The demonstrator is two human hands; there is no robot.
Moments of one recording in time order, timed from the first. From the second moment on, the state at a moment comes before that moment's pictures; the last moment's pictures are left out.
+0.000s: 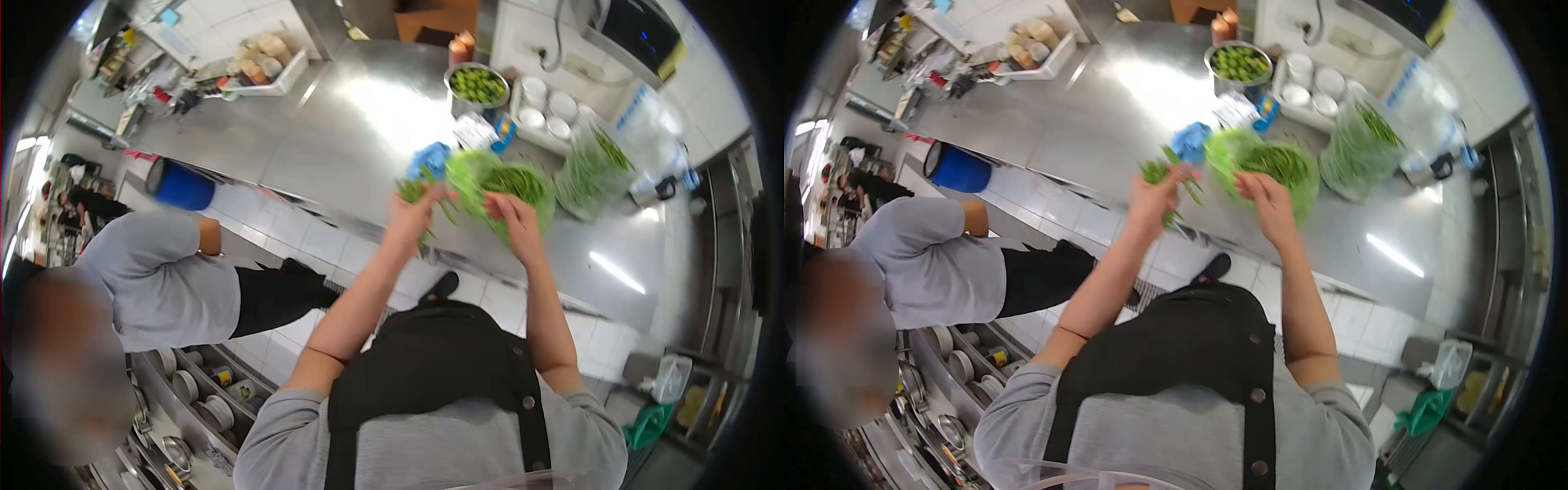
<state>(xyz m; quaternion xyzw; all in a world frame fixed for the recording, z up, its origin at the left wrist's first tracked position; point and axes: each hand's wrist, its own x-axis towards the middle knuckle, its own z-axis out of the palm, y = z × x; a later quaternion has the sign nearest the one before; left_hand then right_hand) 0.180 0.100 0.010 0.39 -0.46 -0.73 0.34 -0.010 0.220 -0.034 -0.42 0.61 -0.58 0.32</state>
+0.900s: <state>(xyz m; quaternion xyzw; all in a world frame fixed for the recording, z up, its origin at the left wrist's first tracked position) 0.203 0.239 0.003 0.35 -0.36 -0.73 0.47 0.006 0.300 0.007 -0.47 0.72 -0.50 0.12</state>
